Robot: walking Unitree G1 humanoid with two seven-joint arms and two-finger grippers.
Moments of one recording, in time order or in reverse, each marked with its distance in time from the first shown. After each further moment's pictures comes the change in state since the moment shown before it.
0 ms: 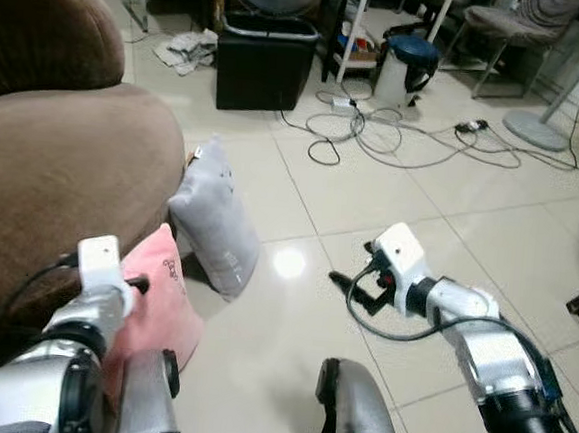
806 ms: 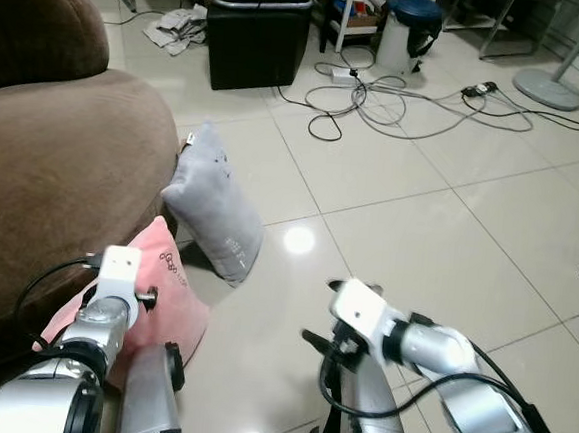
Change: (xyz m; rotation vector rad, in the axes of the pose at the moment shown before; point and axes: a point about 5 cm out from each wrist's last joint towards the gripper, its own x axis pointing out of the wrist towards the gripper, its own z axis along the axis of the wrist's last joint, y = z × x) left arm -0.001 -0.002 -0.018 0.384 -0.073 -0.066; right arm -0.006 0.052 -0.017 -0.277 0.077 0.133
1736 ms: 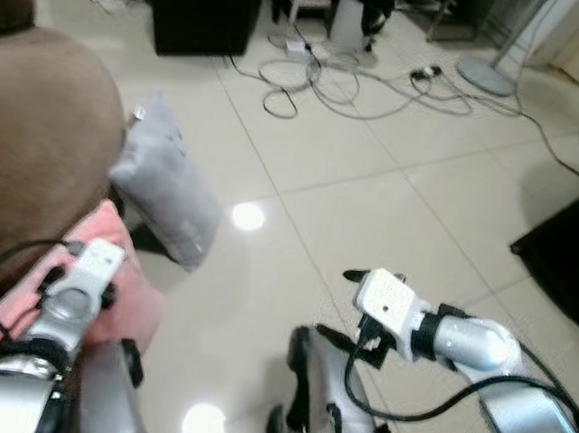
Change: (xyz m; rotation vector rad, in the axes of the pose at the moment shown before) left arm -0.005 0.058 0.006 0.312 -0.023 0.173; right arm -0.037 -0.013 0.027 -0.029 -0.038 0.018
